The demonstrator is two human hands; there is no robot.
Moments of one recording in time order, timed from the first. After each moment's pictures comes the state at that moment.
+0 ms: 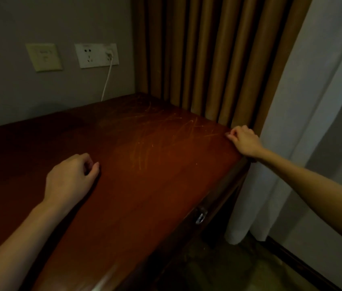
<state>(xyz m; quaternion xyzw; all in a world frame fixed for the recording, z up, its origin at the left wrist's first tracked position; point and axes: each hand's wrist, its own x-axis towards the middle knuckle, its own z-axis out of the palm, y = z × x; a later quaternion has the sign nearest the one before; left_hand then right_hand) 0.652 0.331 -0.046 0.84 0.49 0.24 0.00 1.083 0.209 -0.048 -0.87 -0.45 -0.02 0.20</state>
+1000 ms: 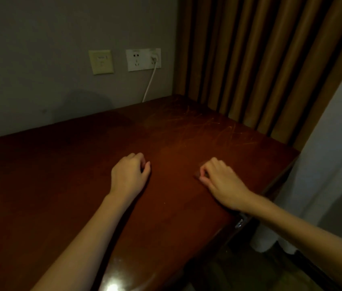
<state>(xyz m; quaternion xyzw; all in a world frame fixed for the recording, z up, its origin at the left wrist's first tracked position) 0.652 0.332 -0.050 0.83 0.49 0.27 0.01 0.870 0.207 -0.045 -0.71 -0.69 0.01 0.15</state>
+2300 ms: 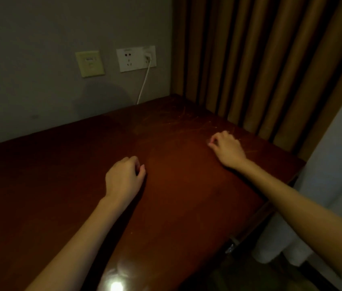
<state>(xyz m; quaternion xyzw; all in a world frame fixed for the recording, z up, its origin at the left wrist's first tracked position) 0.696 0.347 -0.041 0.81 0.54 0.24 0.00 0.993 0.321 -0.044 -0.79 -0.58 0.00 0.19</state>
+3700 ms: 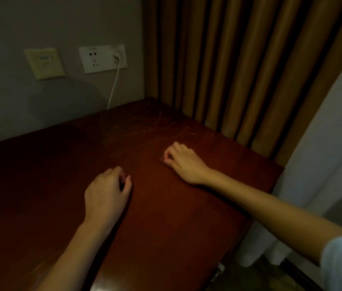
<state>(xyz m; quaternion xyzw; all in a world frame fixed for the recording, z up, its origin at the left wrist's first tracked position) 0.731 0.354 -0.046 0.82 0.51 0.27 0.01 0.957 0.337 -0.039 -0.69 -0.71 0.04 0.16</state>
